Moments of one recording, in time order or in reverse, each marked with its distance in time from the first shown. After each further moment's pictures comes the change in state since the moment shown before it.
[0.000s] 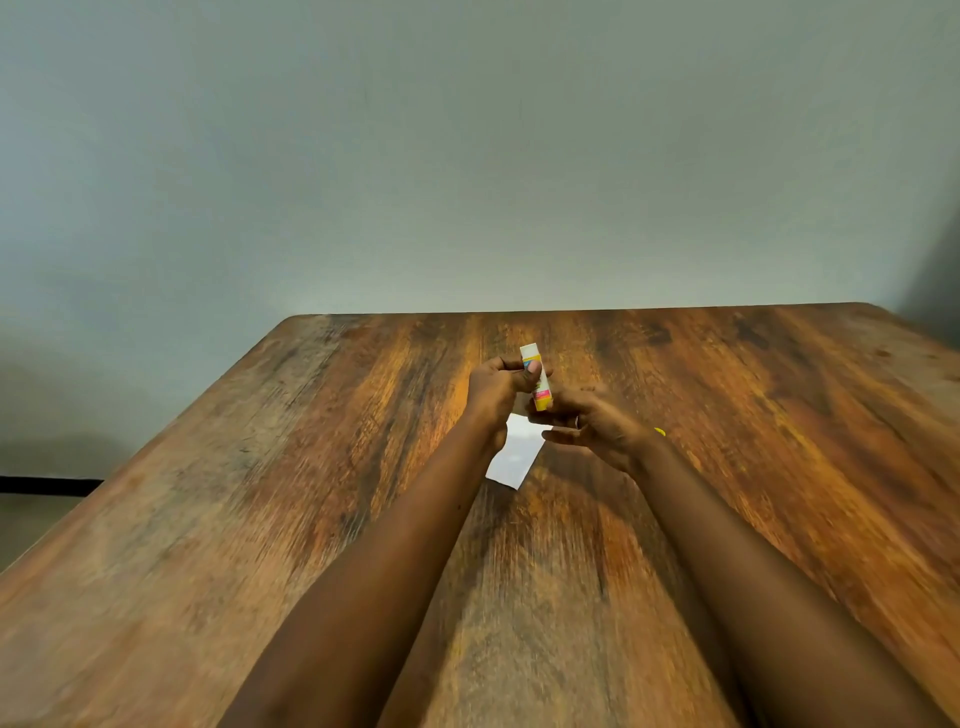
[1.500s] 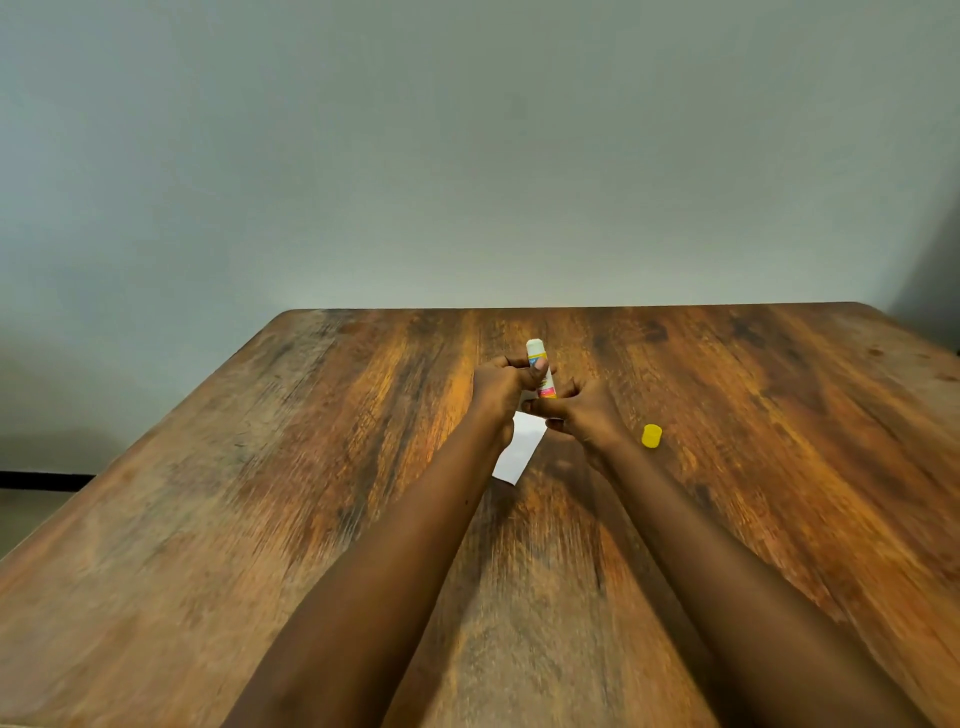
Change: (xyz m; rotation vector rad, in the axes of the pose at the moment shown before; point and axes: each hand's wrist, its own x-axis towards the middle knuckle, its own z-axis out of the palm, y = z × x) left_hand 0.001 -0.003 0.007 -0.031 0.025 -0.055; right_hand -0.001 0.000 0.023 -0.192 0.342 -0.075
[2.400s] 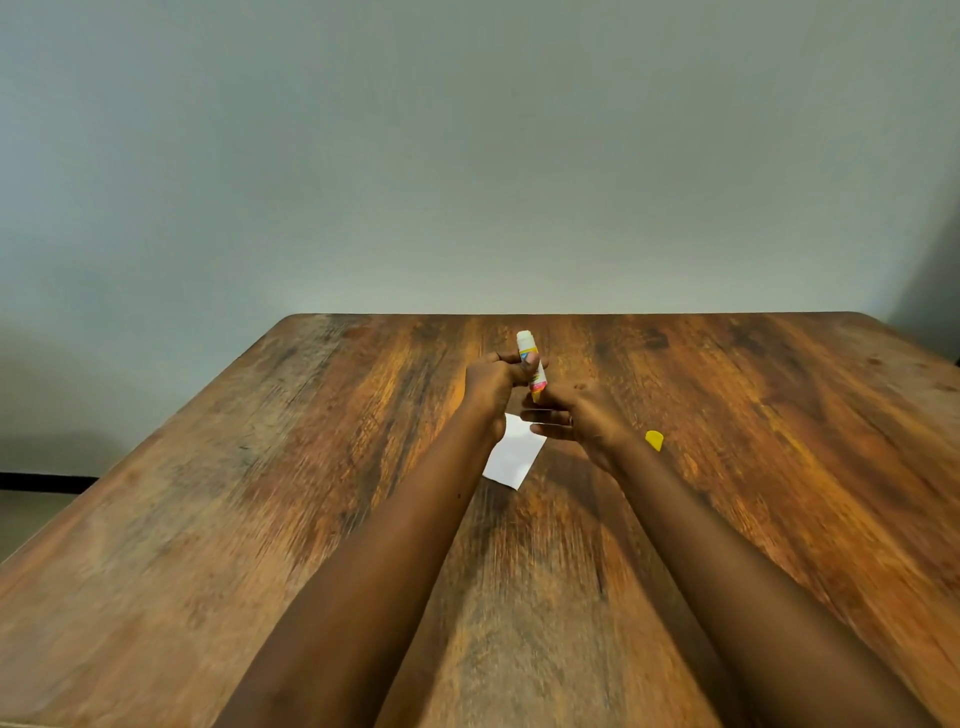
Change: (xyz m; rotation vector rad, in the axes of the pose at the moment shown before) left_hand 0.009 0.009 -0.011 0.010 0.008 0.000; right_hand -0.002 -0.009 -0.003 0.124 -0.159 0.051
